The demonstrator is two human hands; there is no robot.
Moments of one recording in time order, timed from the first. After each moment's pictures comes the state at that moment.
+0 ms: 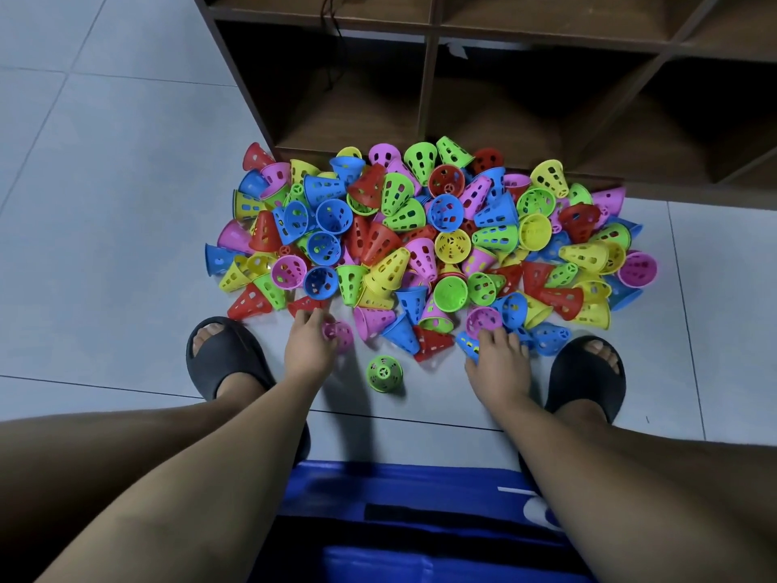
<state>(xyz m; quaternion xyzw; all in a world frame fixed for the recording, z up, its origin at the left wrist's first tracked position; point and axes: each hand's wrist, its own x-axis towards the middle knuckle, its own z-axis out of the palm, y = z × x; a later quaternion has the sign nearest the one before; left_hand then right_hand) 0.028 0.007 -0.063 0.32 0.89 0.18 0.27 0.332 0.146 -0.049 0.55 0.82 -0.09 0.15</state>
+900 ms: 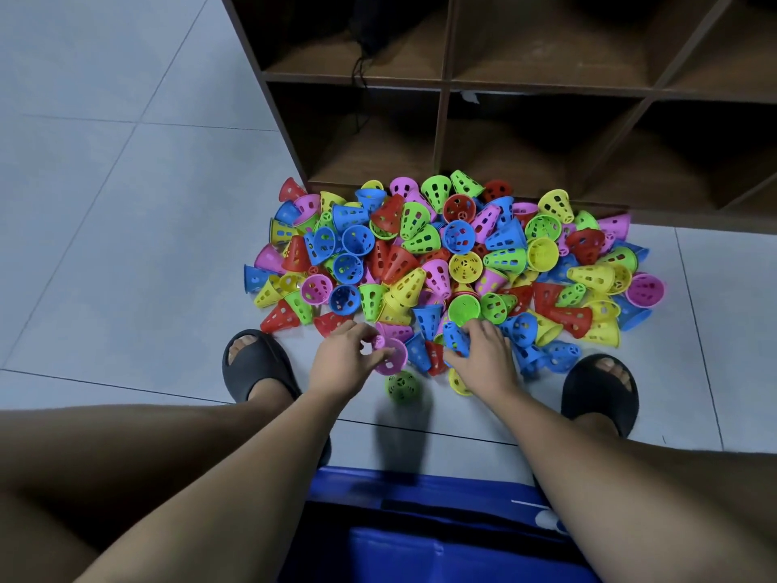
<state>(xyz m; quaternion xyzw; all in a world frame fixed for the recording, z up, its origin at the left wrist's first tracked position) 0.059 0.002 0.023 0.46 0.83 0.22 0.22 0.287 0.148 -0.009 0.51 0.82 -0.26 -0.04</state>
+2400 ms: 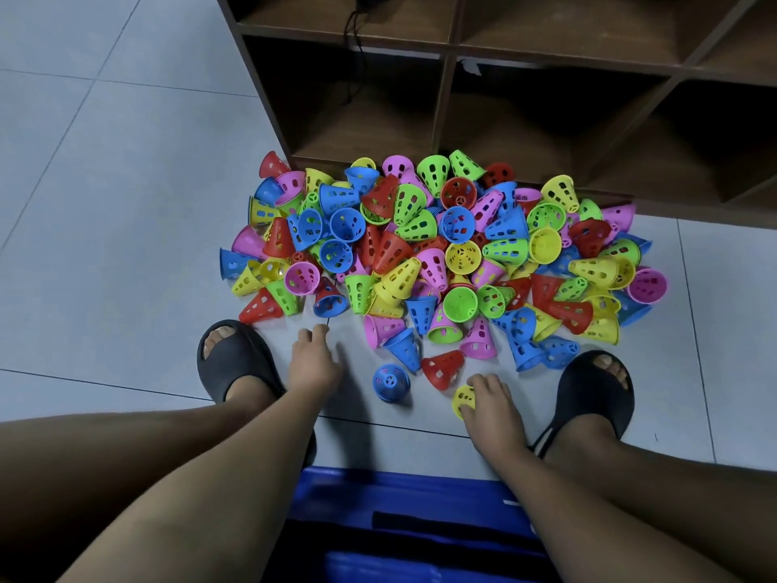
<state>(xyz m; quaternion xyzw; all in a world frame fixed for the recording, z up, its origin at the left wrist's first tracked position) 0.028 -0.010 -0.069 0.29 0.90 0.09 0.30 0.349 0.087 -0.058 0.53 0.81 -0.23 0.11</state>
